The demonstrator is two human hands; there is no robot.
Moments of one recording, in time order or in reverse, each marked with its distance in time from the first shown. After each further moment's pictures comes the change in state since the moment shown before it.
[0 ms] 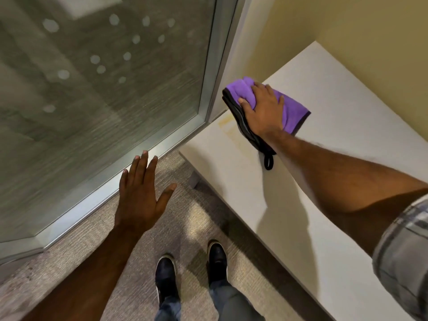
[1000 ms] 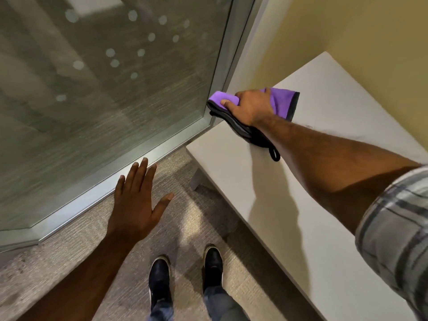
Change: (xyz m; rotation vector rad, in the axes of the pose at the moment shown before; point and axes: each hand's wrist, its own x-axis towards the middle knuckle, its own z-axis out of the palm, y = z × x) left_hand -0.028 -0.019 0.004 0.039 -0.031 -0.013; right_hand 0.031 -0.049 0.003 -0.355 -0.215 -0.205
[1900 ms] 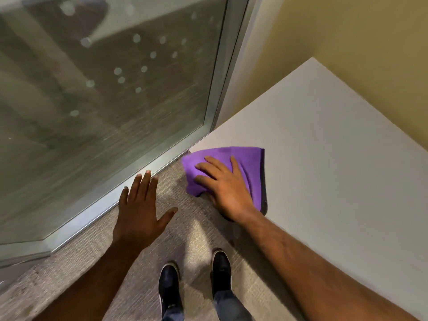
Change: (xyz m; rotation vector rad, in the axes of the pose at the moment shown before) left_hand -0.021 -0.003 -0.011 0.183 -0.037 0.020; right_hand -0.207 -0.088 0.036 0.305 0.128 -0.390
